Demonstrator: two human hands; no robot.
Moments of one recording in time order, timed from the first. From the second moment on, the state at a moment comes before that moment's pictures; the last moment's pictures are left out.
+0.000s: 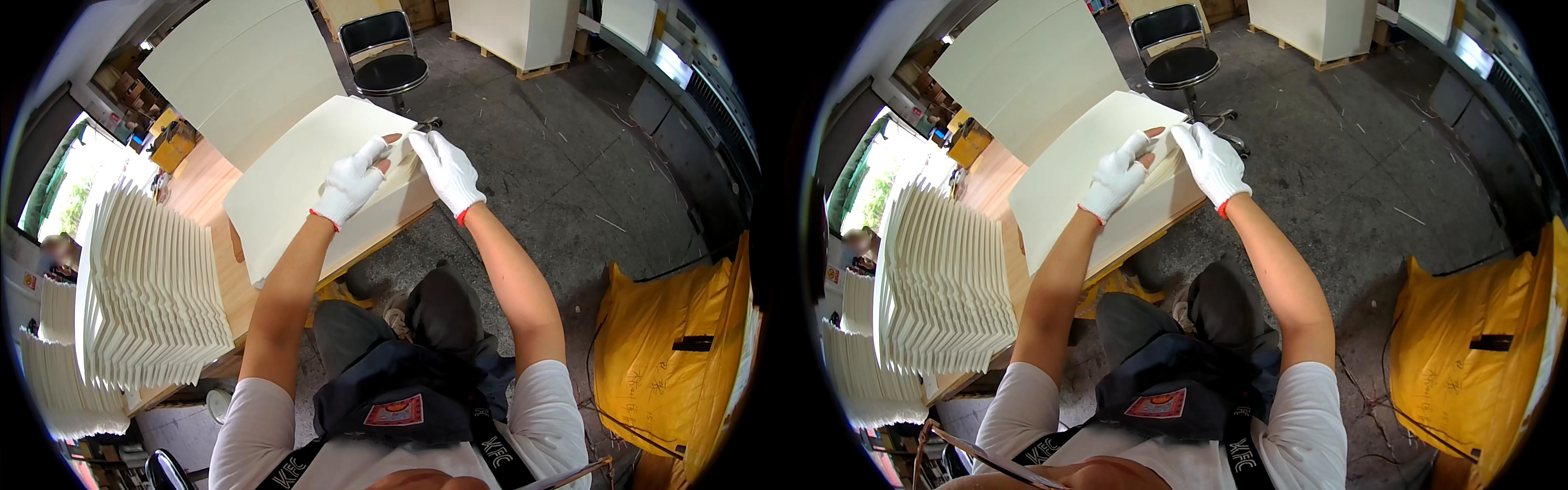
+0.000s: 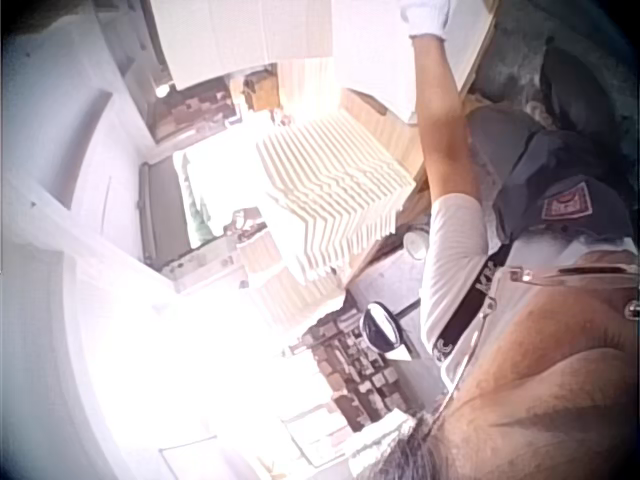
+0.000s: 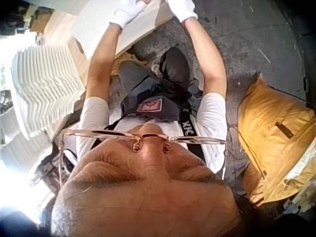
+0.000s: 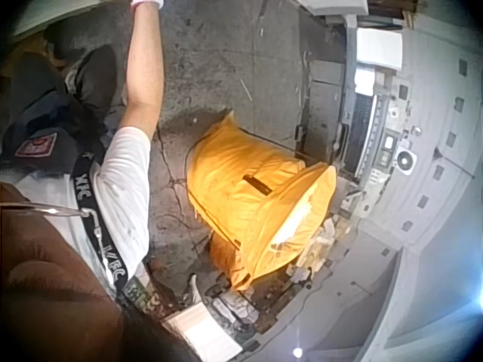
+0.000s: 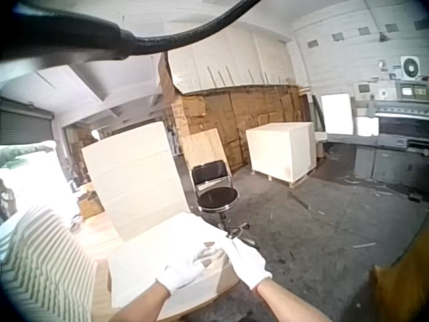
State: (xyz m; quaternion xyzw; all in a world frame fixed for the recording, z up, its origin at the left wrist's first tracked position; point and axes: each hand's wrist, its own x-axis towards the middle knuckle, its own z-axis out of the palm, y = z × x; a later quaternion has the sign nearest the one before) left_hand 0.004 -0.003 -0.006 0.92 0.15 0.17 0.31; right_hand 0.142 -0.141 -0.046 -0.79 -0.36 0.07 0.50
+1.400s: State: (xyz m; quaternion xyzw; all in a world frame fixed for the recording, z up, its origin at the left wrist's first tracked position) left_hand 0.003 -0.003 -0.013 0.95 0.07 0.19 0.22; right_hand 0.151 -0.142 -0.050 -0.72 -0.36 0.15 0.57
